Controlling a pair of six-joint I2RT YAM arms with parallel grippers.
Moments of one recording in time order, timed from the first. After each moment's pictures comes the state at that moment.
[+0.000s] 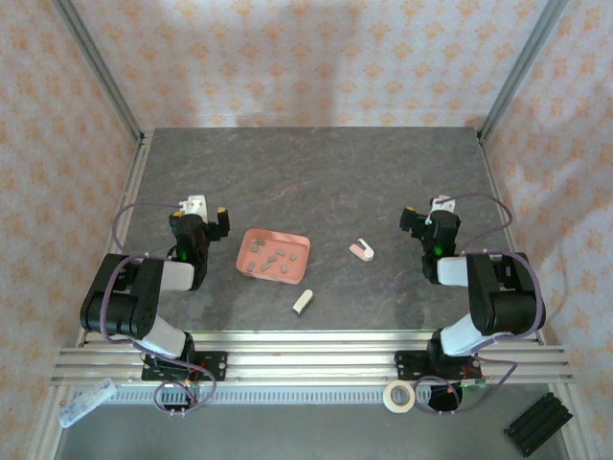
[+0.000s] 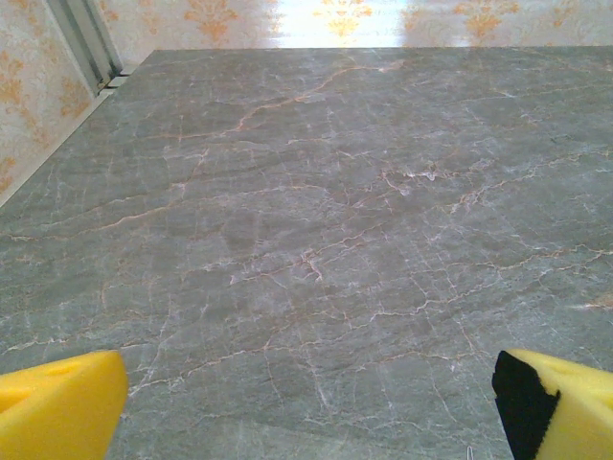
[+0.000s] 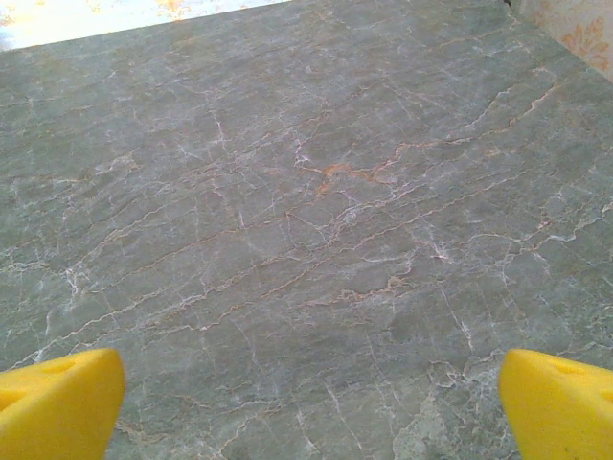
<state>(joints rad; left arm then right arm) -0.05 1.53 0.38 0.78 -0.26 -0.04 0.02 1.53 0.41 0.68 0.15 0.16</state>
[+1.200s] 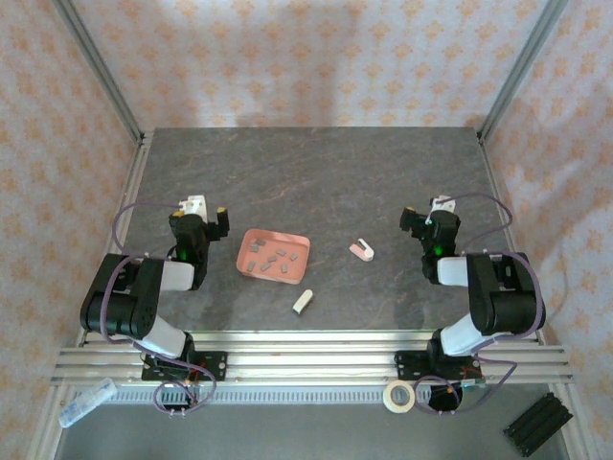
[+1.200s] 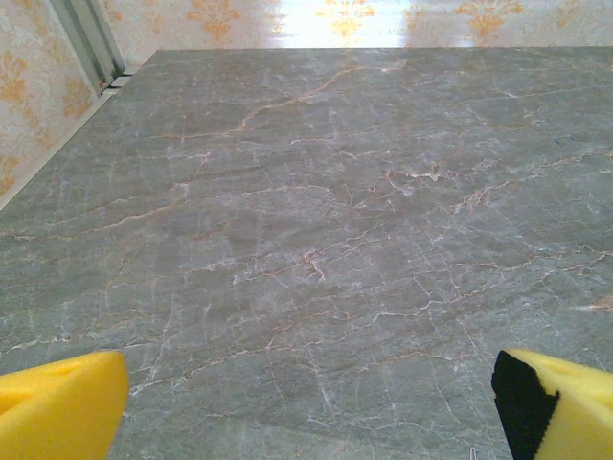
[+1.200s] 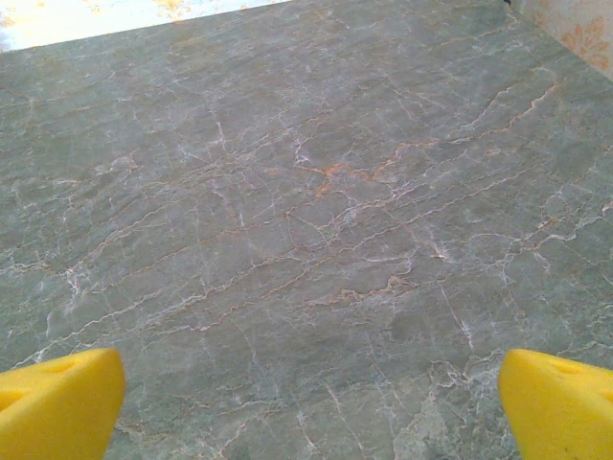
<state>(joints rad) -0.05 1.53 0.38 0.78 -0.27 -0.04 0.02 1.53 0.41 0.68 0.15 0.17</state>
